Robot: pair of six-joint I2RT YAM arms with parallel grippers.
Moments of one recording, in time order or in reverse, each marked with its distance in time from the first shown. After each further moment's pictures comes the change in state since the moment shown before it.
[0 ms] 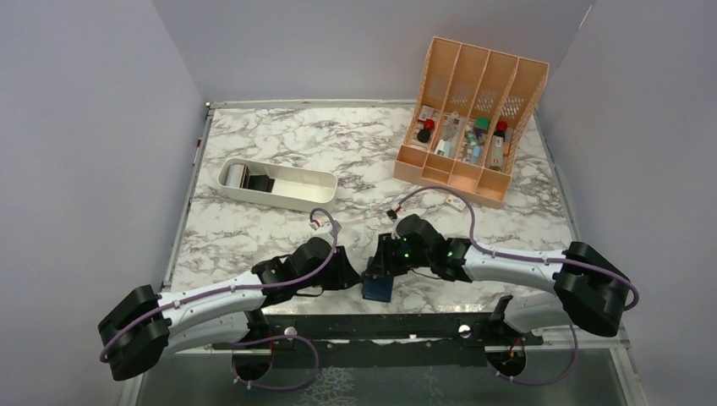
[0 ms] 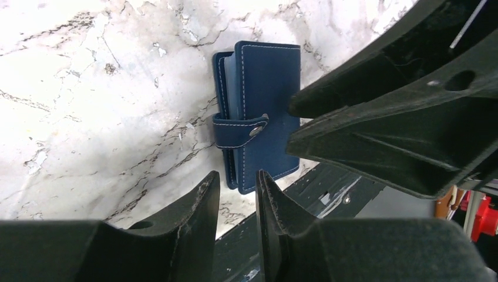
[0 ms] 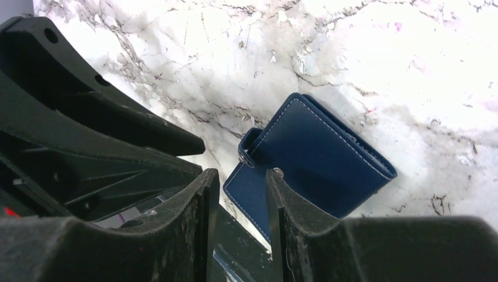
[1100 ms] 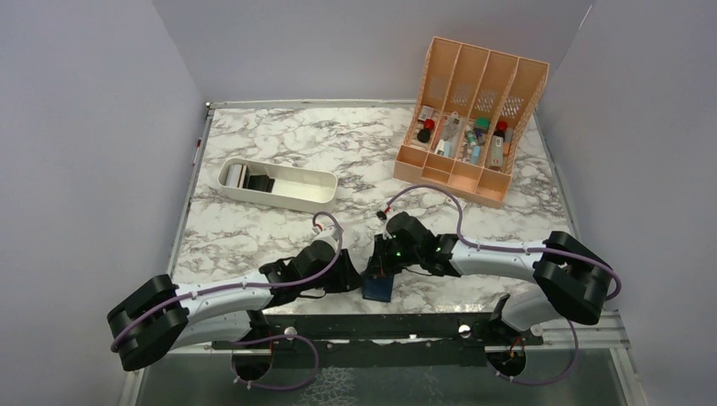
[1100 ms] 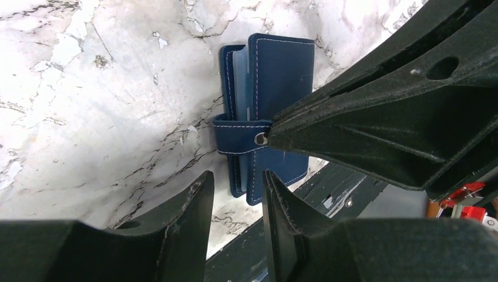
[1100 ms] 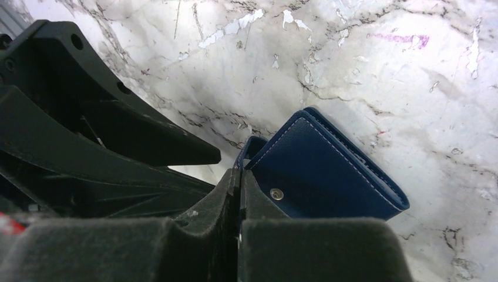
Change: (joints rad) left arm 0.000 0.080 -0.053 0.140 0.027 -0.040; right arm 0.001 0.131 0.071 0.000 -0.051 -0.063
